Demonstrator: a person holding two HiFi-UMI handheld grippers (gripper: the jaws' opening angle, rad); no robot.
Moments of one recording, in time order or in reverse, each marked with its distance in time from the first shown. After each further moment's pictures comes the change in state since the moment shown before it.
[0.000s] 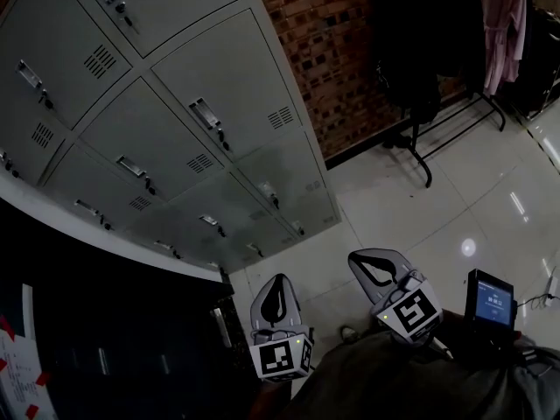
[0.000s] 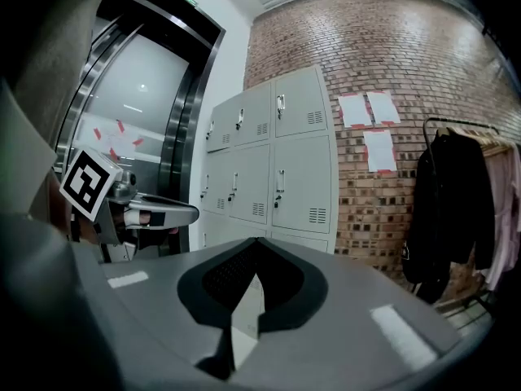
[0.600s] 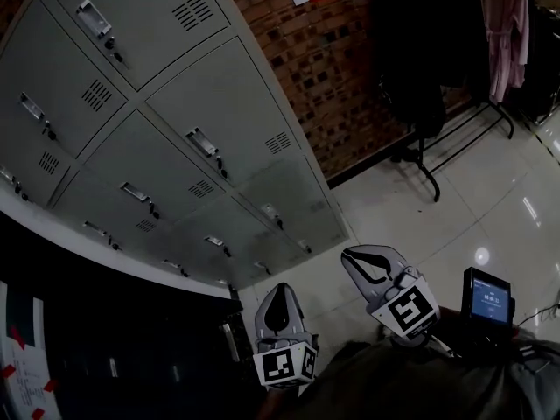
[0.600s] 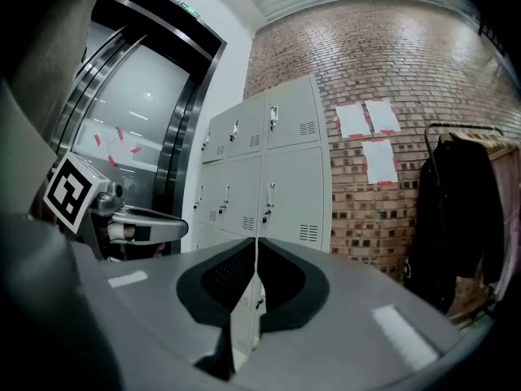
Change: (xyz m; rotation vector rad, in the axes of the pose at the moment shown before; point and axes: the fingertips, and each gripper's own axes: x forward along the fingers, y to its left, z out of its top) left arm 0.036 -0.025 0.014 -0.041 -0.044 0.036; right arm 0.015 -0.054 0.023 -0.029 -0.079 0.020
